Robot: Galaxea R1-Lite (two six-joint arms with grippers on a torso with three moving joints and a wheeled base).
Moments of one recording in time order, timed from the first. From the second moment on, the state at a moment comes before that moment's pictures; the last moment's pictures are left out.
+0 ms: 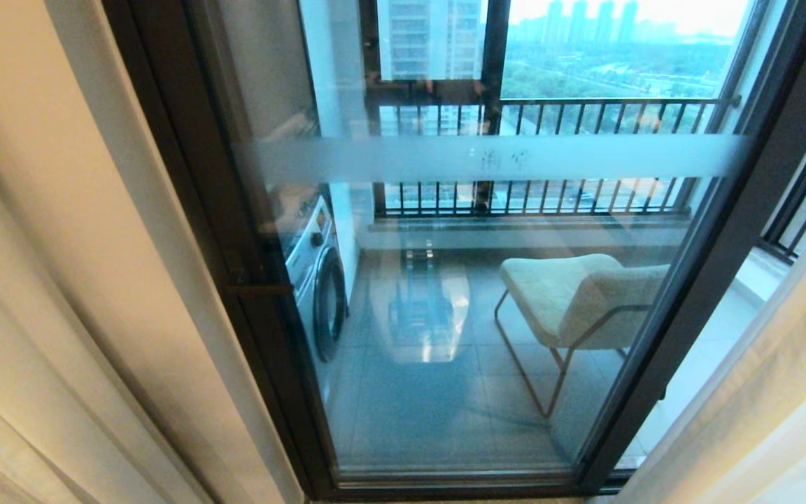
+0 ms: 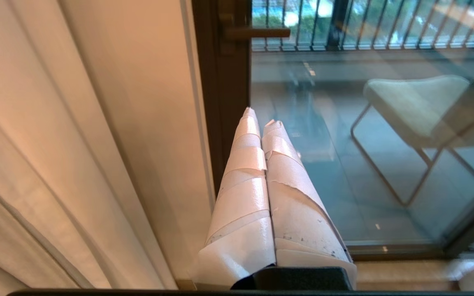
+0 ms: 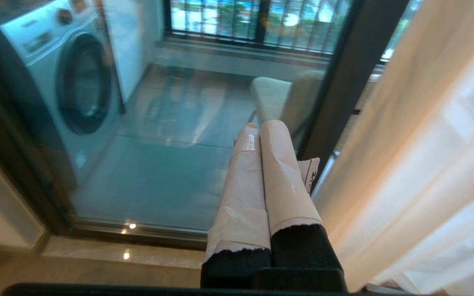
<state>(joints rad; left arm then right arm) 0.00 0.00 0.00 -0.01 -0.01 0.00 0.00 0.00 0.00 0.01 0.04 -0.12</state>
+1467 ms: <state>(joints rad) 0.00 0.00 0.00 -0.18 0.03 0.09 0.00 0.00 0.00 0.01 0.04 -0.12</state>
